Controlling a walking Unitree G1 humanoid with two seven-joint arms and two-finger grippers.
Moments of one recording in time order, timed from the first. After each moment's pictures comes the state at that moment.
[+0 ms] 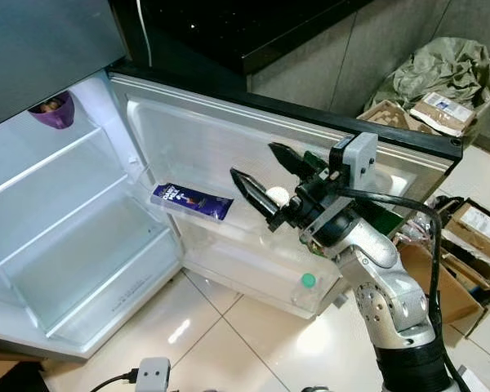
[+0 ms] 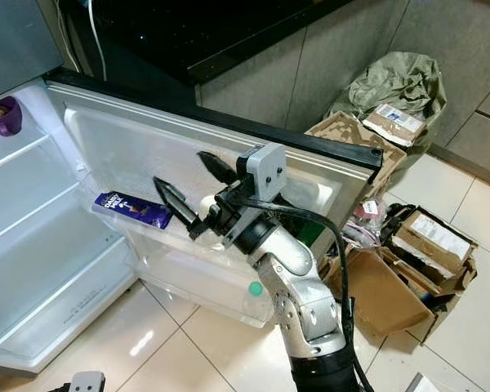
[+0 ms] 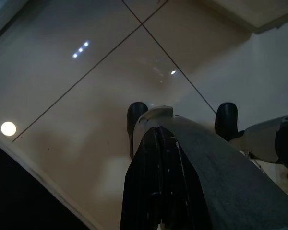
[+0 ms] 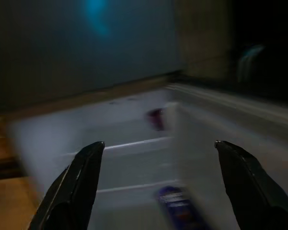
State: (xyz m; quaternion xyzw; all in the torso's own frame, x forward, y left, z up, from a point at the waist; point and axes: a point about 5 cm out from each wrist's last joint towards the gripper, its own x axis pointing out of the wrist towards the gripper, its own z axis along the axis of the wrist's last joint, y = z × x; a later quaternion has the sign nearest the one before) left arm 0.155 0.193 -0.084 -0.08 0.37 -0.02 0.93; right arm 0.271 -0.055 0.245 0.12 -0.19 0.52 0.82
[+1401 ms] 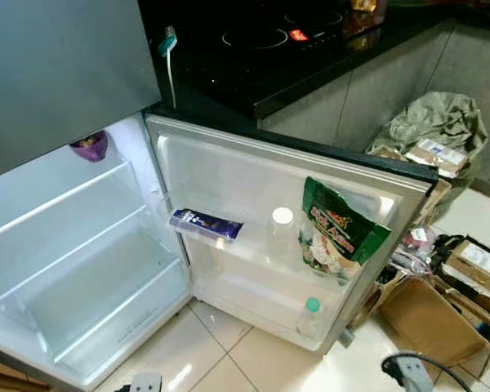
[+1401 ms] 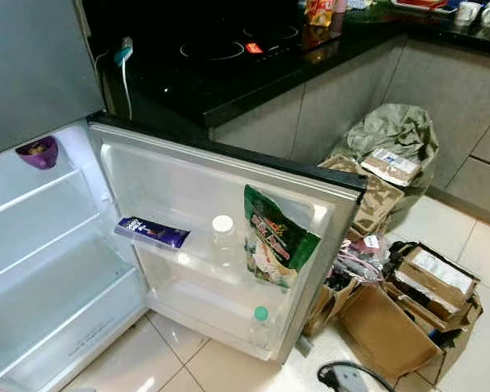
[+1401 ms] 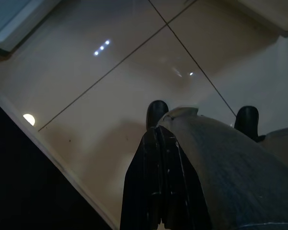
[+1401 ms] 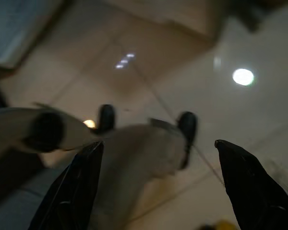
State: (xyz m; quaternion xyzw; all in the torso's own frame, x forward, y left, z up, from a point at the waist) left arm 0.143 0.206 -0.092 -0.07 0.43 0.03 0.90; right arm 0.171 -0.249 -0.063 0.06 0.43 0.09 0.89
